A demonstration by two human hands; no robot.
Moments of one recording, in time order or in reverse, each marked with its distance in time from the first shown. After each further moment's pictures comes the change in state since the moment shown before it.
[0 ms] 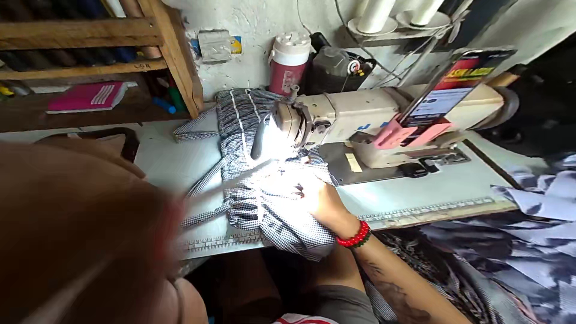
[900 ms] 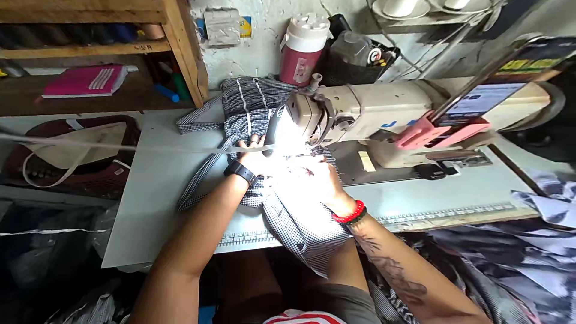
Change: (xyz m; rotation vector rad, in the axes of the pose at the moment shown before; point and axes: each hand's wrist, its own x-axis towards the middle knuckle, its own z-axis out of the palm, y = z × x) left_hand -0.043 -0.206 0.221 0.652 -1.342 -0.374; right_hand 0.043 0.019 0.026 0.147 0.215 -0.150
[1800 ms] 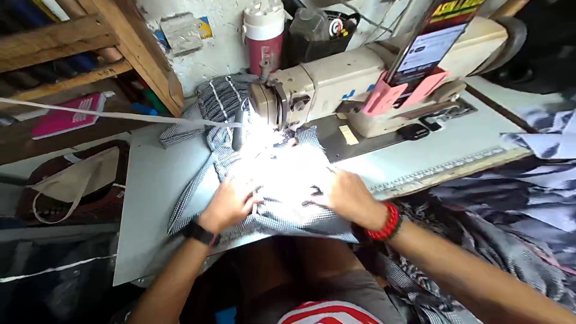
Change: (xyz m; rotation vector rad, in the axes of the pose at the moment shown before) left_hand -0.123 -0.024 0.041 -0.100 0.248 0.513; right_hand -0.082 -0.005 -0.062 -0.379 -0.344 0.043
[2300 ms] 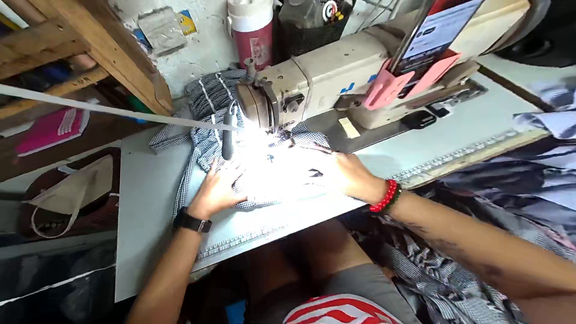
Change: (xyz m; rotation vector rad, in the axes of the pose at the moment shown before) left_hand 0.025 -0.040 -0.016 0.034 -0.087 -0.119; right_hand 0.035 0.034 0.004 0.102 -0.038 0.014
